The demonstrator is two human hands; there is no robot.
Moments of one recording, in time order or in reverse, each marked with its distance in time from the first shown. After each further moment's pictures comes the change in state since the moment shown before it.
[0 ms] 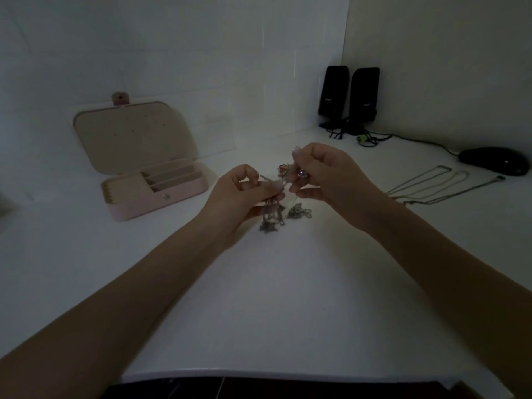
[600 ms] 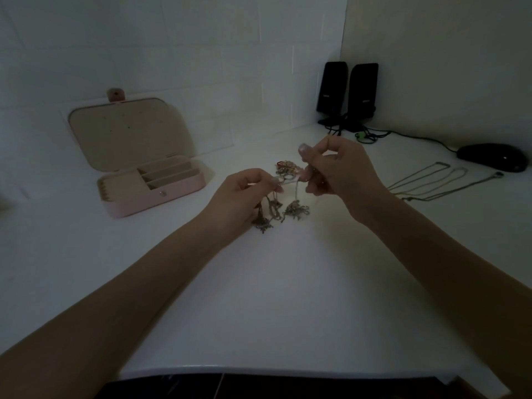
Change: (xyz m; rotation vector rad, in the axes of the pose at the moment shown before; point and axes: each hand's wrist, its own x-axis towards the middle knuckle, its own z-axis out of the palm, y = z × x) left_hand -0.001 -0.005 0.005 0.346 0.006 0.042; right_hand 0.002 0.004 -0.011 -0.031 0.201 -0.029
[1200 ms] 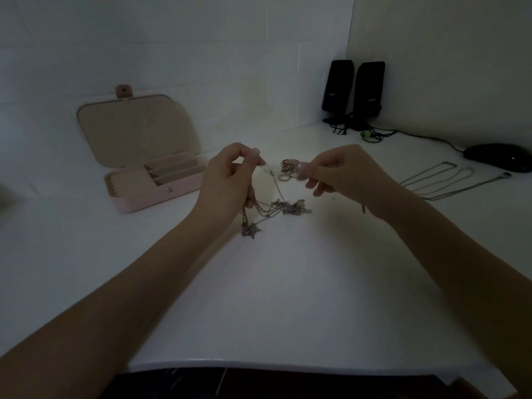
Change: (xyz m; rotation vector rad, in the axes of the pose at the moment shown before) left_hand 0.001 0.009 -0.013 0.130 0.235 0.199; right_hand 0.004 0.002 -0.011 -0.438 -0.176 -0.031
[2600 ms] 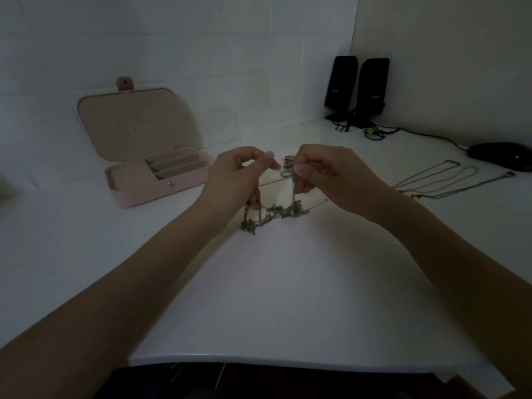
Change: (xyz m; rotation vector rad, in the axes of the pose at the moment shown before) left_hand 0.001 0.007 0.000 0.003 -0.090 -0.111; right_hand 0.000 0.000 0.015 -0.110 -0.103 -0.361
